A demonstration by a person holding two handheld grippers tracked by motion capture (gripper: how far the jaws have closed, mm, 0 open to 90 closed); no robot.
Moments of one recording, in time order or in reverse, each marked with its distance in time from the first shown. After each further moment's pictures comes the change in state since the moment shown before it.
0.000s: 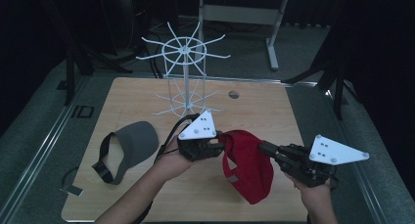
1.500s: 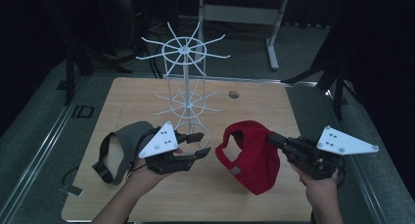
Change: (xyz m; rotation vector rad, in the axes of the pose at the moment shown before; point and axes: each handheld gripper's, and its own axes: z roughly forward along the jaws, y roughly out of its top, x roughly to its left) left arm -0.007 -0.053 -0.058 -0.045 0.158 -0.053; right arm -0.016 0.010 -0.009 0.007 -0.097 0.060
